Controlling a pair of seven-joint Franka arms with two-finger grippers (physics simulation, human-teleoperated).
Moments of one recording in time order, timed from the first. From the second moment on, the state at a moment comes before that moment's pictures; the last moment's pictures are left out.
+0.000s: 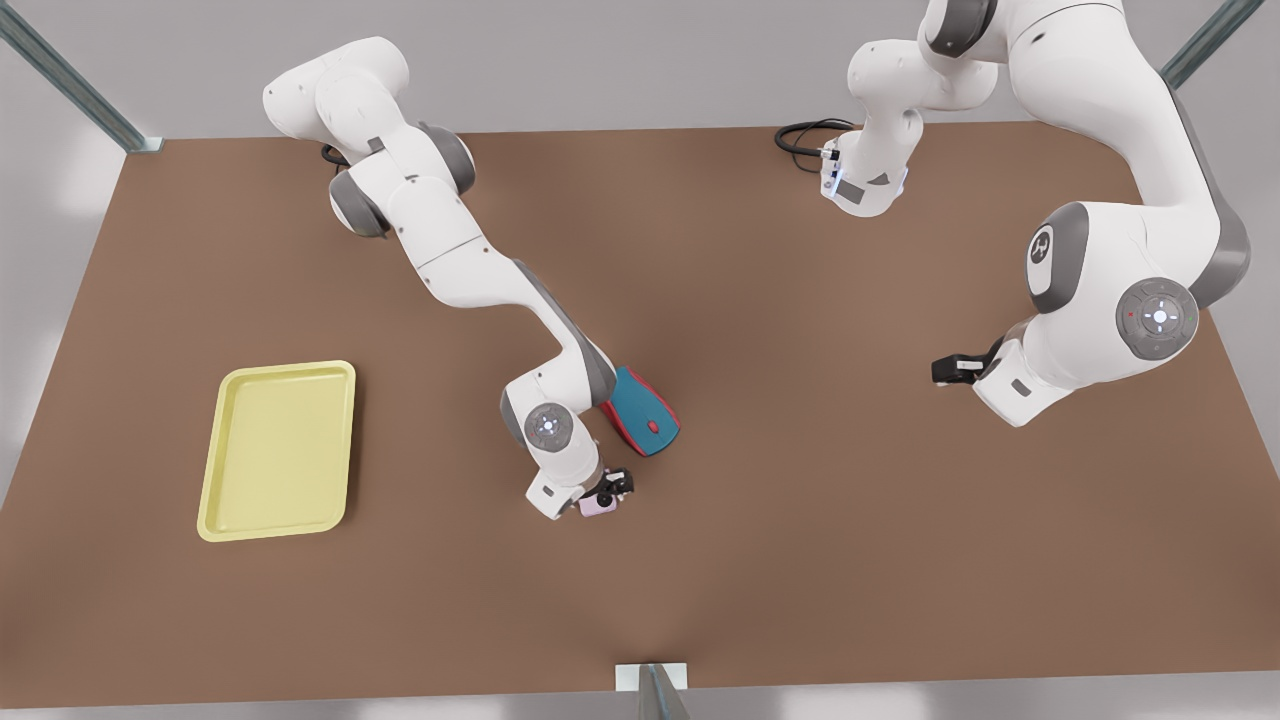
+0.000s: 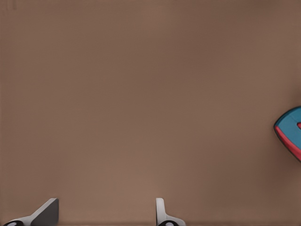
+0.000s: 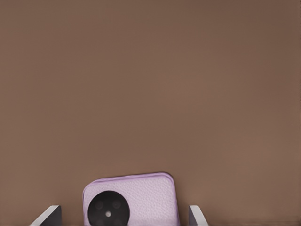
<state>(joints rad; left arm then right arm) -0.14 0.34 0.03 -1.31 0.00 1.45 -0.06 0.58 1.10 -0.03 -1.05 0.11 2.33 0.43</state>
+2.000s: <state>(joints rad) -0.15 0.35 0.02 -1.31 0.00 1.45 -0.07 -0.06 0.47 -0.17 -1.87 0.08 2.36 -0.33</state>
